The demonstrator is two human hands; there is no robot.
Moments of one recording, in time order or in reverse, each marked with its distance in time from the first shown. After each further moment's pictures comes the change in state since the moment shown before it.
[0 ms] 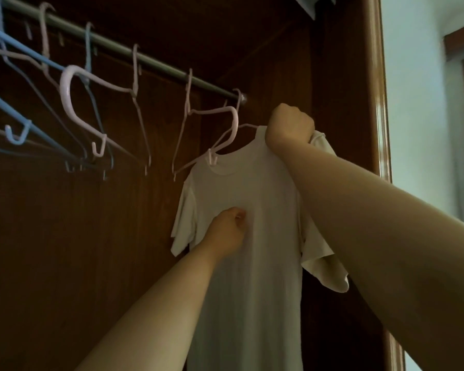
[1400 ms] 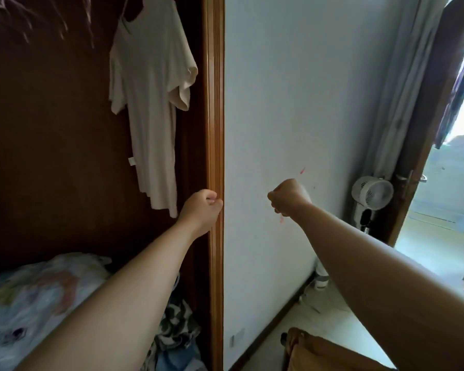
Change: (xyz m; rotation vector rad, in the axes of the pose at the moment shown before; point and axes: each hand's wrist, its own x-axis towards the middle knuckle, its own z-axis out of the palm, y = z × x) left_hand -0.379 0.197 0.174 -0.103 -0.213 -0.429; right_hand -0.405 0.338 -0.160 0.348 -0.823 0.594
